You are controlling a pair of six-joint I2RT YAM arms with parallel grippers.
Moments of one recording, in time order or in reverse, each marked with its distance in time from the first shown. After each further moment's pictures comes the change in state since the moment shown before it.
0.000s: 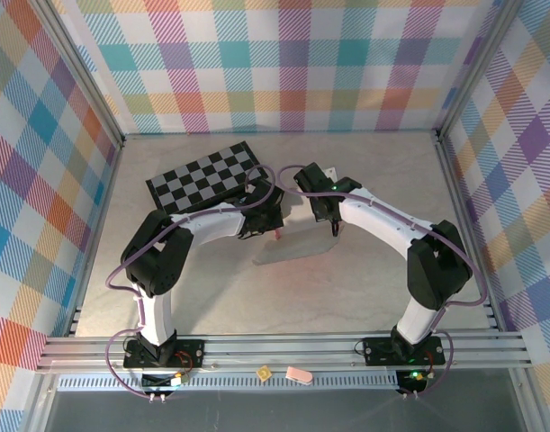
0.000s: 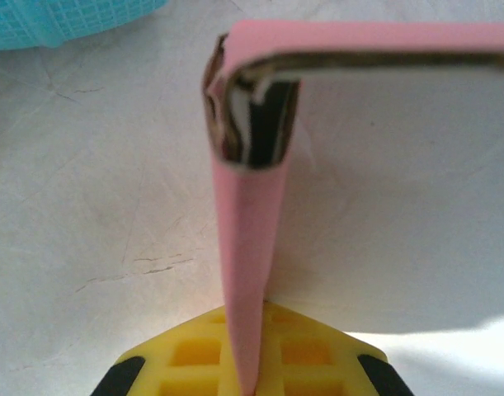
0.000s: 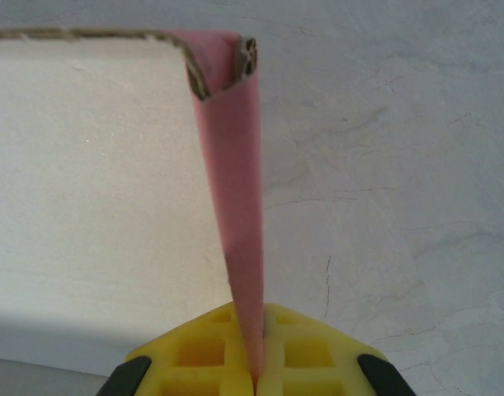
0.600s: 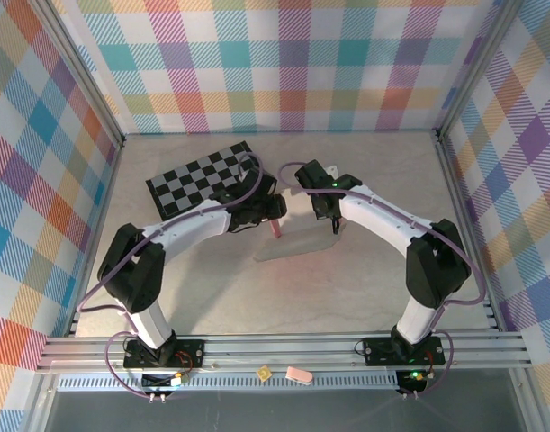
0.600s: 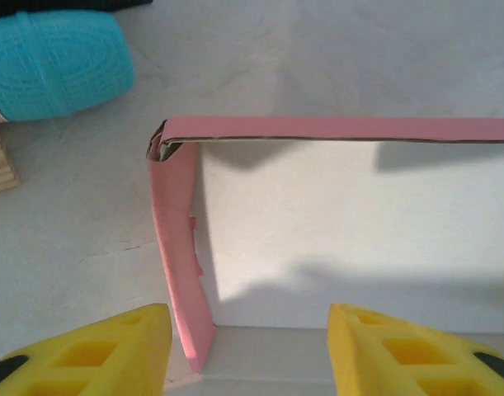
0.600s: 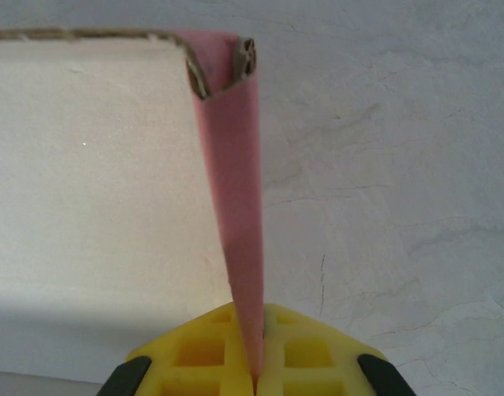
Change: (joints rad) left arm -0.002 -0.193 0.028 -0.099 0.041 0.013; right arm -0.013 0.017 0.031 -0.031 -0.003 0.014
